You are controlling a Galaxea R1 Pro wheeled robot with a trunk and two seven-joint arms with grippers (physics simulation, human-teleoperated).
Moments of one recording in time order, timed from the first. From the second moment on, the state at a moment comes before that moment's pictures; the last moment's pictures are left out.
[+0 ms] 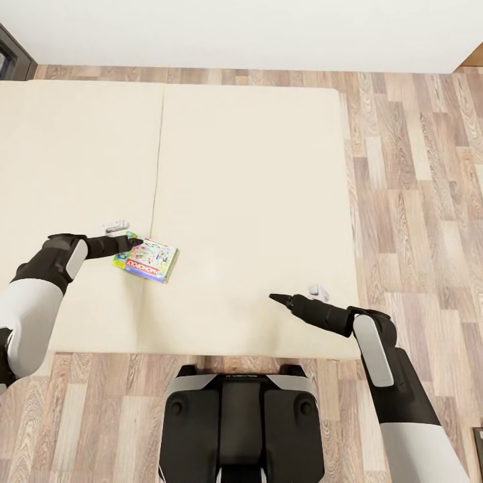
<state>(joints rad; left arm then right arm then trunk) -1.31 0.29 0.14 -0.48 0.03 0.58 -0.39 -0.59 0.00 -0.08 -1.41 -0.66 1.03 0.27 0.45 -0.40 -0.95</state>
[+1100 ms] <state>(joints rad) -1.32 0.33 0.16 -0.48 0.03 0.59 -0.39 -0.60 0.00 -0.09 -1.41 -0.67 1.04 0.27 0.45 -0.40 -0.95</state>
